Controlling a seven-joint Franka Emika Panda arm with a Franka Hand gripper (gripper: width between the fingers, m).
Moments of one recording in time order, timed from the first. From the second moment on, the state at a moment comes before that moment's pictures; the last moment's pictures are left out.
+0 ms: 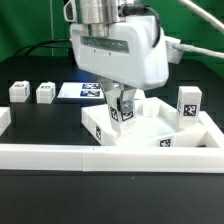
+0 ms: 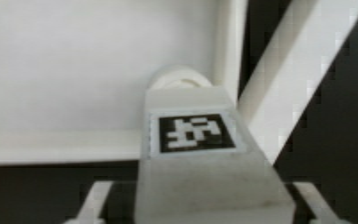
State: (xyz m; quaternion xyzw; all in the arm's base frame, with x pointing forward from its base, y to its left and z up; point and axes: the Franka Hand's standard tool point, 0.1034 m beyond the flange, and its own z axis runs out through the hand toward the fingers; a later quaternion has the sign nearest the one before) arm 0.622 -0.004 0.080 -0.81 0.58 0.00 0.06
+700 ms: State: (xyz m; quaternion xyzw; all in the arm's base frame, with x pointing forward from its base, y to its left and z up) arm 0.619 0.007 0.077 -0.75 0.66 0.01 0.06
